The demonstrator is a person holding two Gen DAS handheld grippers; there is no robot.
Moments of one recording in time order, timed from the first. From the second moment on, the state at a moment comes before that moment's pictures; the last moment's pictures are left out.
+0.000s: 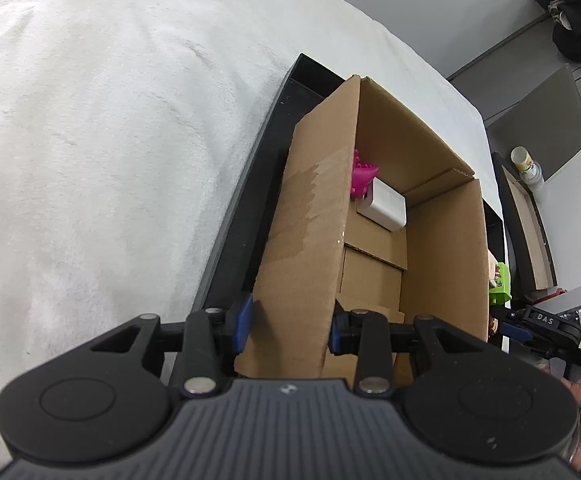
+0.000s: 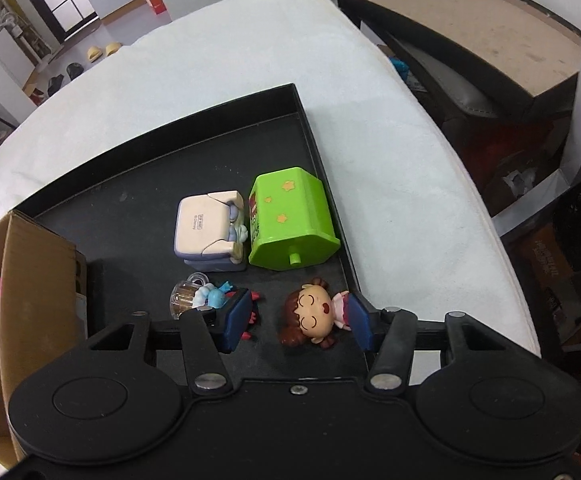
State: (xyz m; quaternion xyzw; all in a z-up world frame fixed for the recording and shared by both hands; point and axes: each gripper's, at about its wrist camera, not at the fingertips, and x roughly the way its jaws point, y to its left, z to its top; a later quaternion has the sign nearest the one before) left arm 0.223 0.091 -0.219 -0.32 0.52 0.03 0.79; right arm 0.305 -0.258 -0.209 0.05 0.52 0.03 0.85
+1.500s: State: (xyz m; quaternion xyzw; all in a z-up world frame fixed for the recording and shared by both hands) left arm 0.221 0.092 -0.221 -0.32 0.52 0.02 0.79; right arm 0.274 -0.171 -0.194 -0.15 0.54 0.06 0.82
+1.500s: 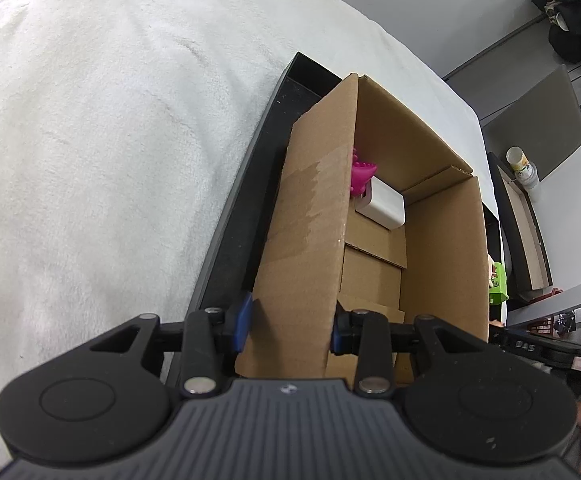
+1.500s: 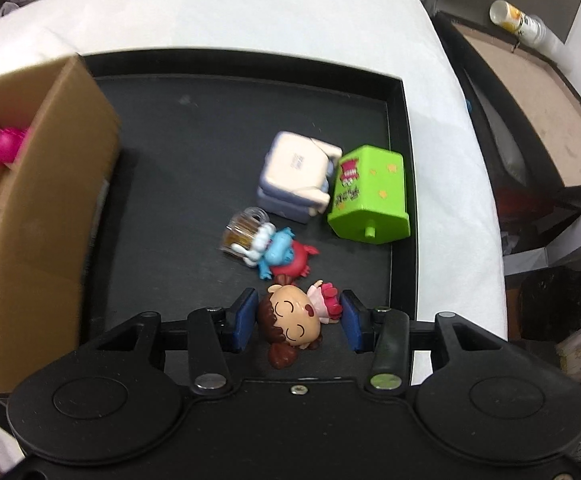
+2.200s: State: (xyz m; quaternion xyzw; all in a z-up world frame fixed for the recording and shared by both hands) left arm 0.217 0.096 -0.217 -0.32 0.51 0.03 0.79; right arm 0.251 -0.122 -0.102 -0.14 0.48 0.11 0.86
